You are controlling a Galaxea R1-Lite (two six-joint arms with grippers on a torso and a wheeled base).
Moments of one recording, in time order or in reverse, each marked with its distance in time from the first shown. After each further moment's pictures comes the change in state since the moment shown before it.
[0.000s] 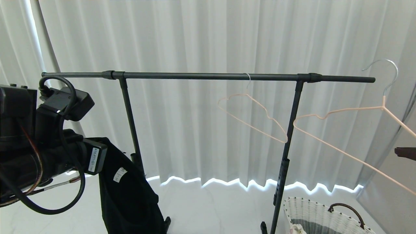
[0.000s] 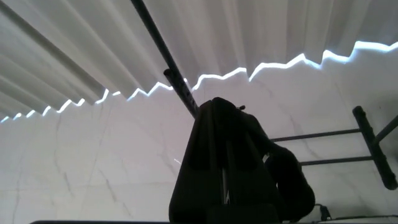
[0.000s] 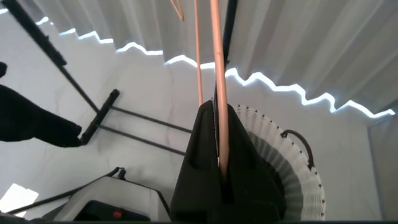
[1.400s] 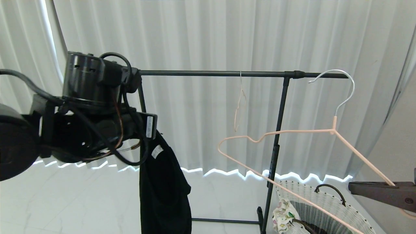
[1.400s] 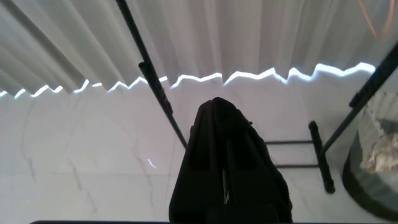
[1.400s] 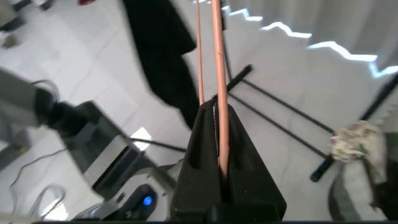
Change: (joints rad) left arm -0.189 0.291 -0.296 -0.004 0.179 -0.238; right arm 0.560 -0.046 0.164 -0.193 0.089 0.342
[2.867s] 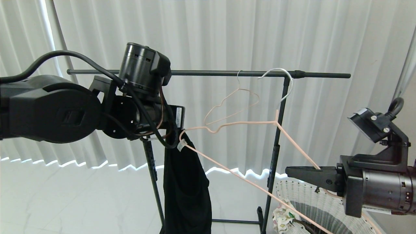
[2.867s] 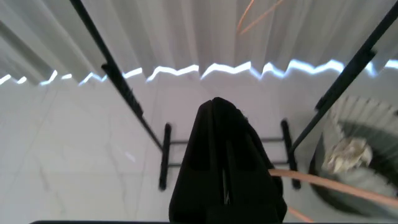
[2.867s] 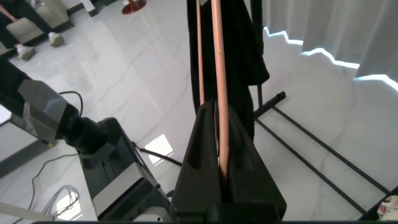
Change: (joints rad) left arm -0.057 0.172 -0.260 0.194 -0.033 -0.090; right arm 0.143 0.295 0.091 -0.503 -0.016 0.061
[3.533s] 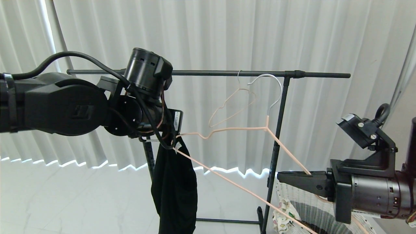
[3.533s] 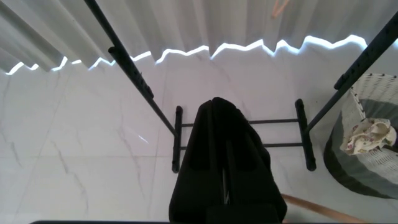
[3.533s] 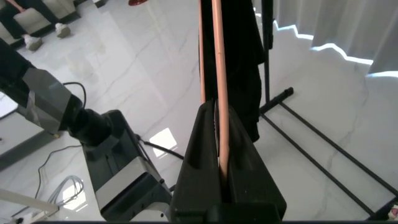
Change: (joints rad) left arm 0.027 0.032 -0.042 0.067 -0.008 0.007; right arm 0.035 0.044 0.012 -0.062 0.000 0.001
